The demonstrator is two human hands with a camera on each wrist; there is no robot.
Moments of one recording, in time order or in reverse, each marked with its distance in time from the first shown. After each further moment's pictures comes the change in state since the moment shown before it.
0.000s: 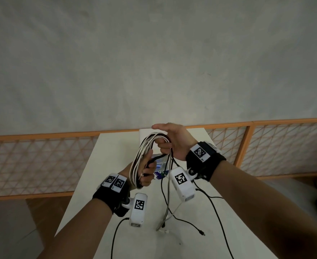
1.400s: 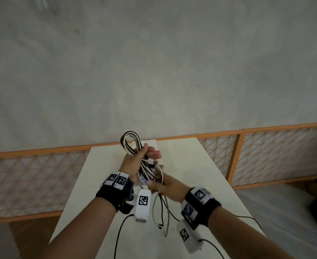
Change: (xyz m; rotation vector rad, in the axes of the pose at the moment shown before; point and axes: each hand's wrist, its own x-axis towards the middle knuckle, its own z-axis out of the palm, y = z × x) left_hand 0.020 0.037 0.022 -0.095 0.232 0.459; right_hand -0.018 0.091 -0.025 -0.673 -0.010 -0.062
